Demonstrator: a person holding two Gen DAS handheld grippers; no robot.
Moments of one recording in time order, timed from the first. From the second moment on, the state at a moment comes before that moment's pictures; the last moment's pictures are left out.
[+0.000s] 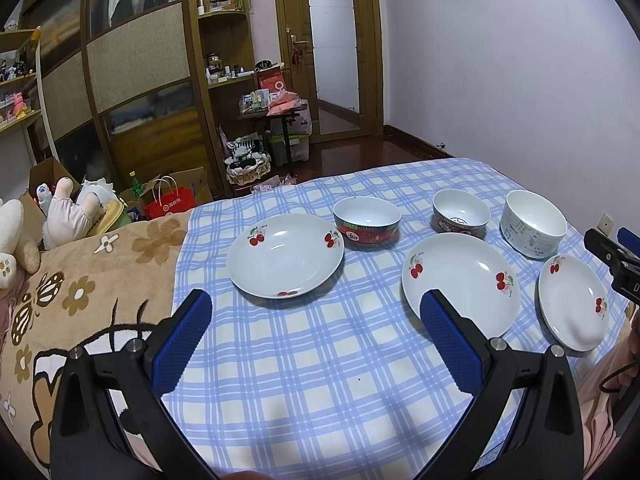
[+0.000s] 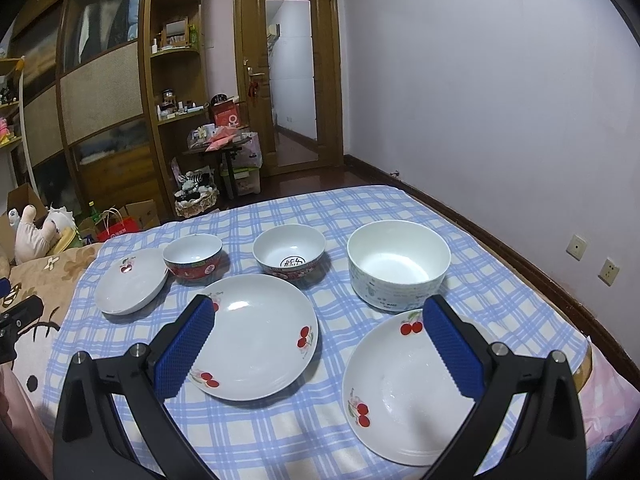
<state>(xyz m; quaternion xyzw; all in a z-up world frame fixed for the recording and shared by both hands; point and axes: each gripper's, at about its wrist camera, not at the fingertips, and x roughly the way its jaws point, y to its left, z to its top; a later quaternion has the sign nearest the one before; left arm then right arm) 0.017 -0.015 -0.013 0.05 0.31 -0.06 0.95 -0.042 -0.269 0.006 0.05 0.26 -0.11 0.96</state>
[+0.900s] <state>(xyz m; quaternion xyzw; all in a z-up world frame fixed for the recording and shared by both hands) 0.052 0.023 0.014 0.05 0.34 -0.02 0.94 0.003 -0.215 0.021 -0.01 0.26 -0.04 0.96</state>
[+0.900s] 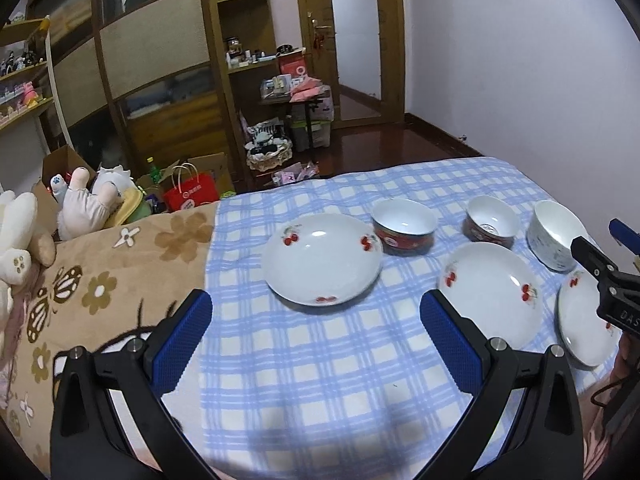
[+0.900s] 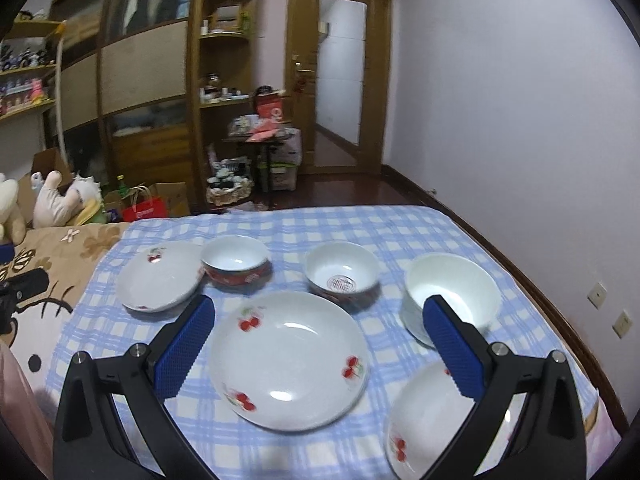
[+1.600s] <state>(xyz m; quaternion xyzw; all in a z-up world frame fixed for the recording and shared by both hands) 0.178 0.064 0.017 0.06 0.37 -0.01 0.93 0.110 -0.137 0.018 0.02 0.28 0.03 0.96</state>
